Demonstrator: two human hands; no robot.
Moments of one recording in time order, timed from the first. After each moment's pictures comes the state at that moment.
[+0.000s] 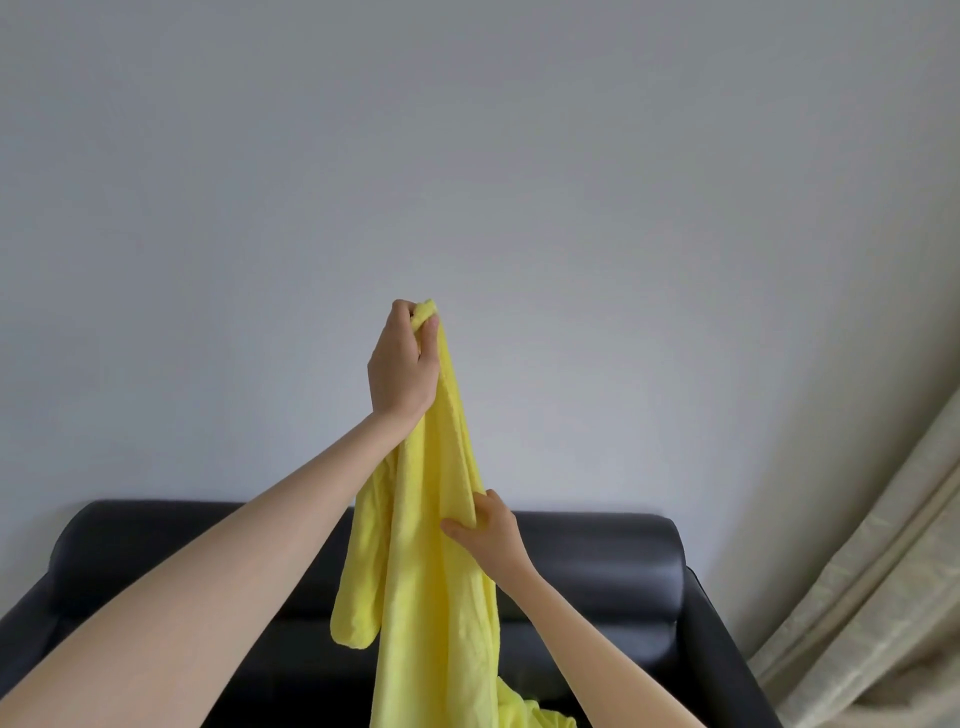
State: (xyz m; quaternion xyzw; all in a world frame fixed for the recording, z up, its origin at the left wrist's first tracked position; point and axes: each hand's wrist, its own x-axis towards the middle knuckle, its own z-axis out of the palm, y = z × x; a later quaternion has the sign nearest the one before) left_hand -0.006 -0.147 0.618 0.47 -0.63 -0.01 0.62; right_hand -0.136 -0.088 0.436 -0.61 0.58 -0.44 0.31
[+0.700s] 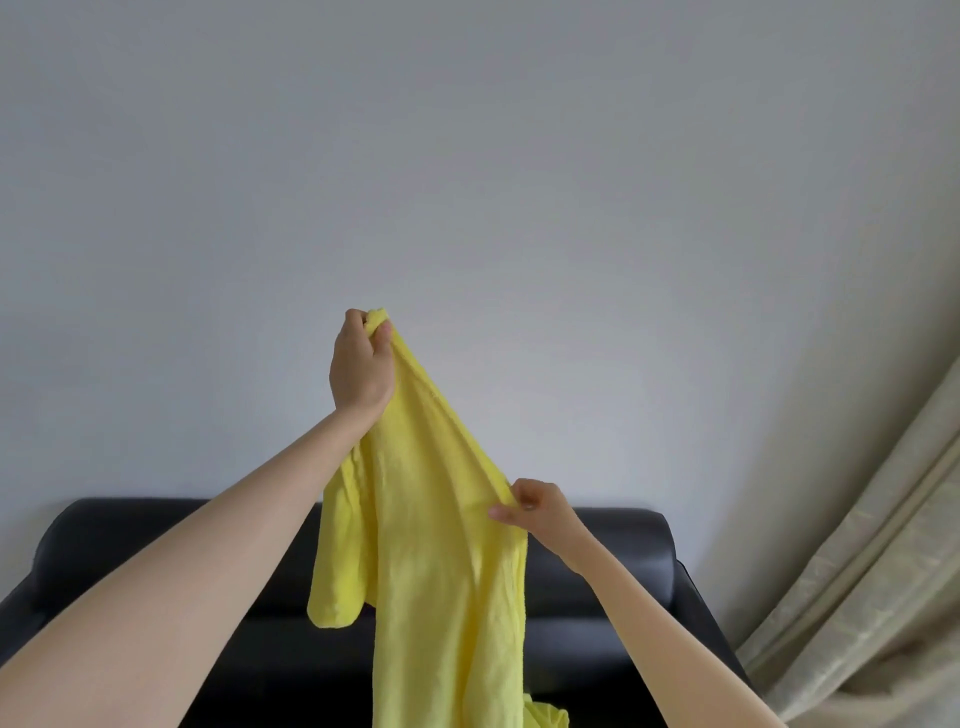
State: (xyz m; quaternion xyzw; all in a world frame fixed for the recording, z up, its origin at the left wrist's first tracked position) left_hand 0.029 -0.176 0.602 0.54 -0.58 -0.09 0.60; right_hand -0.210 -0.078 0.467 -0.61 0.55 -0.43 0.39
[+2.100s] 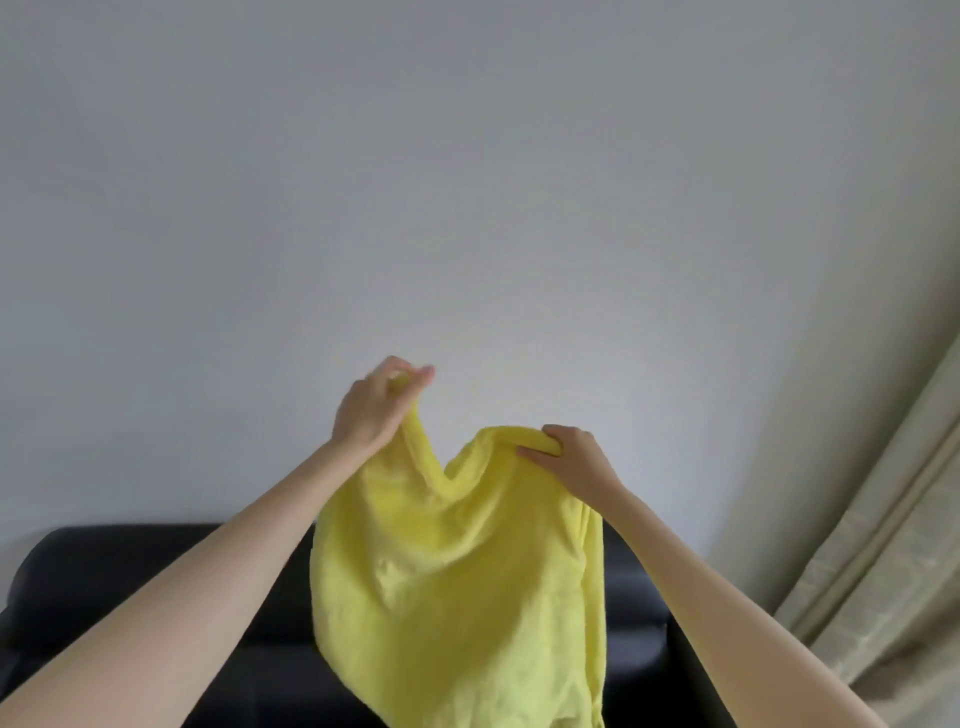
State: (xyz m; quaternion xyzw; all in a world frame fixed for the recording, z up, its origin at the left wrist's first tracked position) left_hand 0.017 -0.162 0.594 0.50 -0.71 -0.20 0.45; right_hand -0.255 -0.109 0.541 -0.67 0.64 -0.35 0.11
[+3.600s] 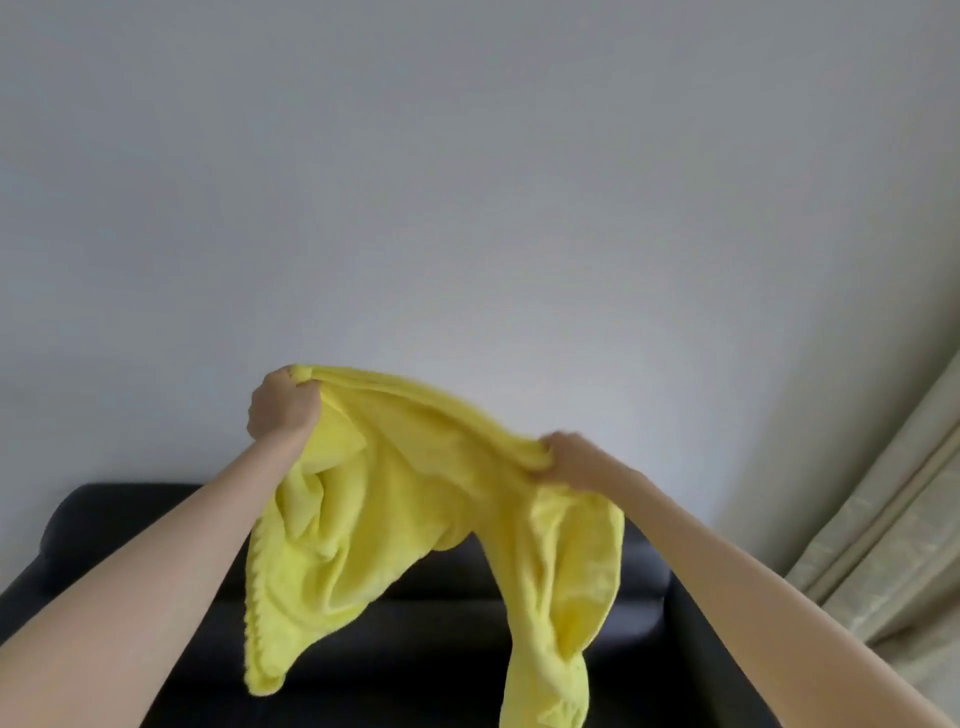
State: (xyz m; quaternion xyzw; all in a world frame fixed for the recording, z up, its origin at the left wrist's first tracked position) left_hand 0.100 -0.157 0.559 0.72 -0.49 -0.14 0.47; right_hand -0.248 -0.091 0.538 -0.70 0.69 -0.15 0.07
